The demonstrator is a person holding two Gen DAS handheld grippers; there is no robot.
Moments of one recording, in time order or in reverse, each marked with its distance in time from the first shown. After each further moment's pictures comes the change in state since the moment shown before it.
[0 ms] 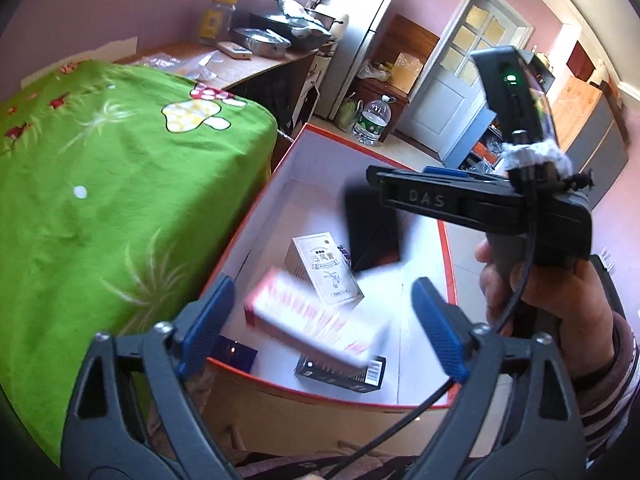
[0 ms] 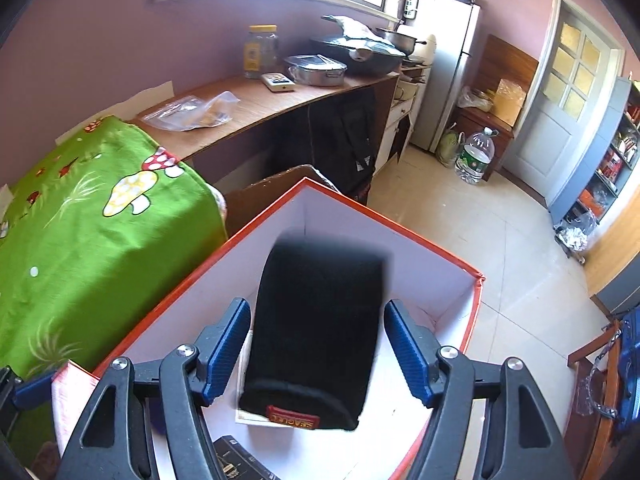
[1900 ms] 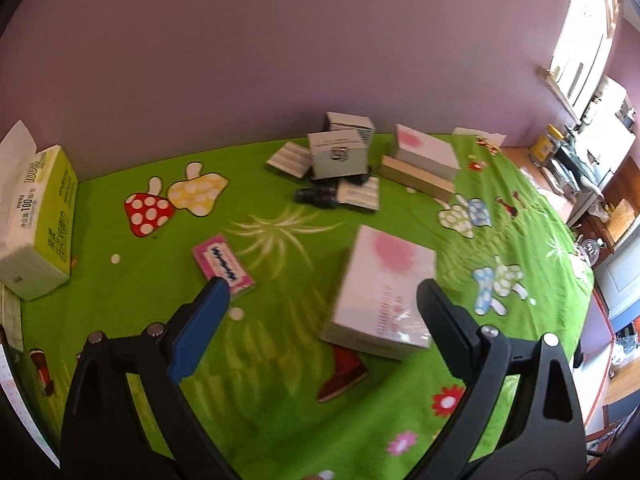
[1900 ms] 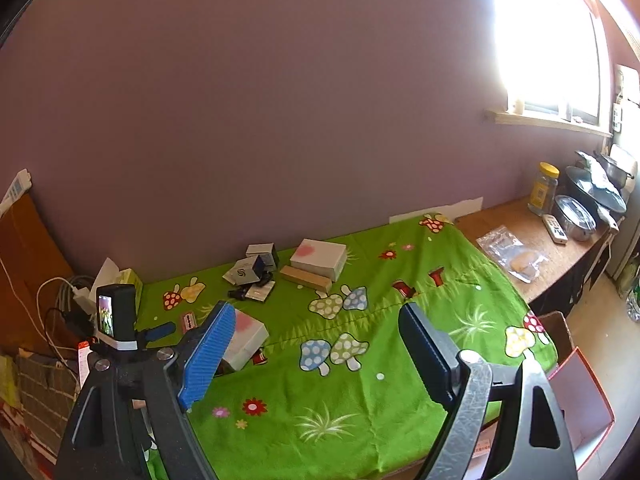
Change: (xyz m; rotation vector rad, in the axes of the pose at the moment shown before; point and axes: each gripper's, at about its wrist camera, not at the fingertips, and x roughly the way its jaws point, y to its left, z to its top) left arm -0.309 0.290 -0.074 -0.537 -0.211 0.746; right arm -0.244 0.273 0.053 -0.371 -0.207 0.723
